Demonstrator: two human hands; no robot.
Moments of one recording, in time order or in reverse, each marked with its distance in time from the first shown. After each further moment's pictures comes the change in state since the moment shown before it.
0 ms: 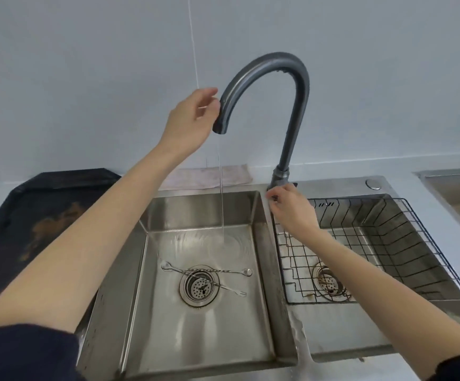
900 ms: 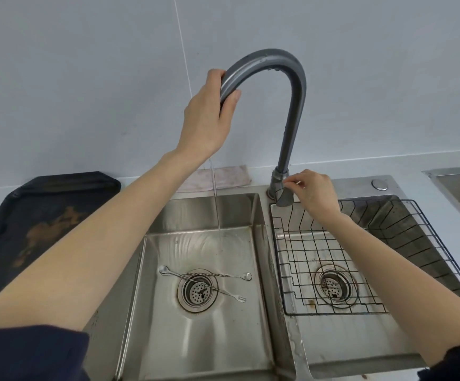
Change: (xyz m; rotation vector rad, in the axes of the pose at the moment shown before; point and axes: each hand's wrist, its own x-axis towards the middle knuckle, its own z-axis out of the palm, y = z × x) left_hand 0.025 0.007 0.041 0.285 0.117 0.274; right_hand 0.045 0.039 -0.024 0.148 0.134 0.039
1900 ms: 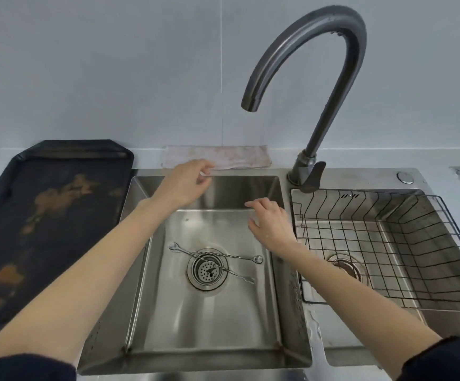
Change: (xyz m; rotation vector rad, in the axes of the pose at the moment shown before) left_hand -0.103 -0.115 -0.004 0.099 -0.528 -0.372; right_hand -0.064 -0.037 0.112 -0.245 -0.381 -0.178
